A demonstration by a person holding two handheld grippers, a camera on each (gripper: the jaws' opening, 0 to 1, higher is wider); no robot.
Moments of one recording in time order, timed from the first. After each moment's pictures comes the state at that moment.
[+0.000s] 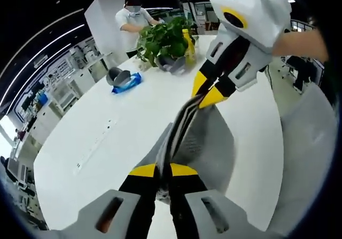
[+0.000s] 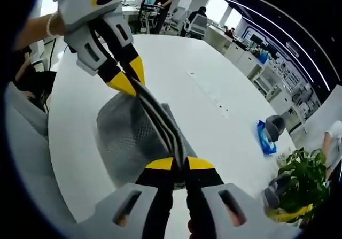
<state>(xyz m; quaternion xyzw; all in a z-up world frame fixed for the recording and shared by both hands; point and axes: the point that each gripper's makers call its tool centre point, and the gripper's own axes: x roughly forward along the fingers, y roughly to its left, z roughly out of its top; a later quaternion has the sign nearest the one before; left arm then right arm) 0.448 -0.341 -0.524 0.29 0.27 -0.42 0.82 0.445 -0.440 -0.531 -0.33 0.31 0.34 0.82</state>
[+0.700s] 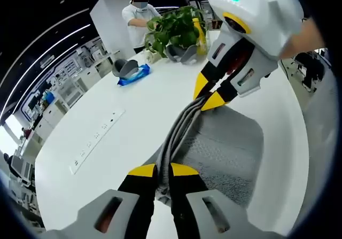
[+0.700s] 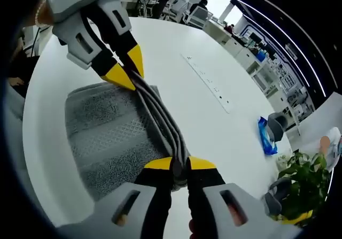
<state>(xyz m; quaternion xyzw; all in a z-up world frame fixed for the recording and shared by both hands) 0.492 -0.341 -0.583 0.30 0.26 -0.39 0.83 0.489 -0.443 -0.595 -0.37 0.32 0.31 0.81</state>
